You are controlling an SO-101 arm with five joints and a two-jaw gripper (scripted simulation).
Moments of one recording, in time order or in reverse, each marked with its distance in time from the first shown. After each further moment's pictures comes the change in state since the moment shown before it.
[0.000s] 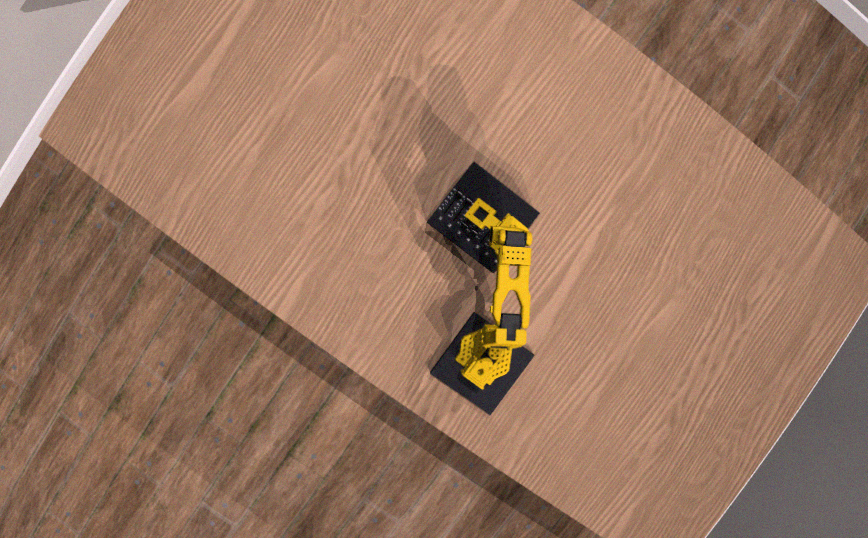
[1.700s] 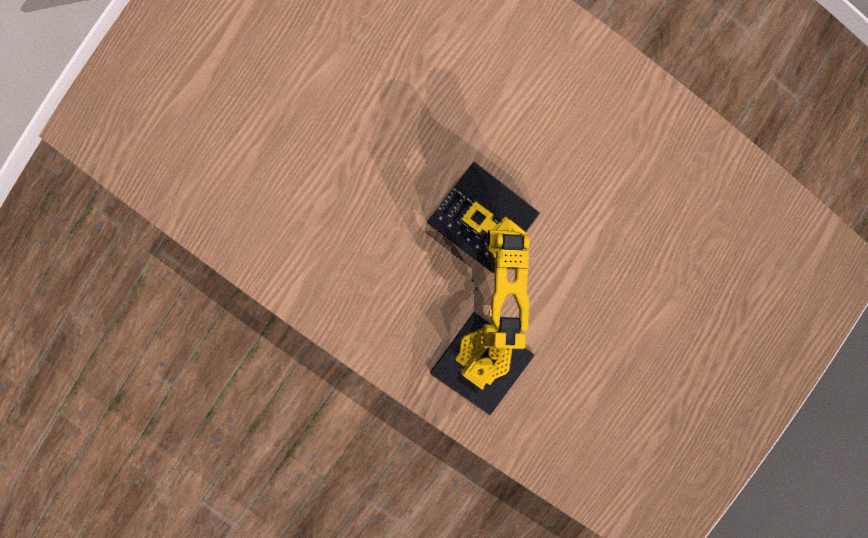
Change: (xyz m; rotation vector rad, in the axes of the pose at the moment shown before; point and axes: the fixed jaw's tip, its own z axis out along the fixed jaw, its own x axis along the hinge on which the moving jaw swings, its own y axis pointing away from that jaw) arm 0.000 0.008 0.001 -0.003 -0.002 -0.010
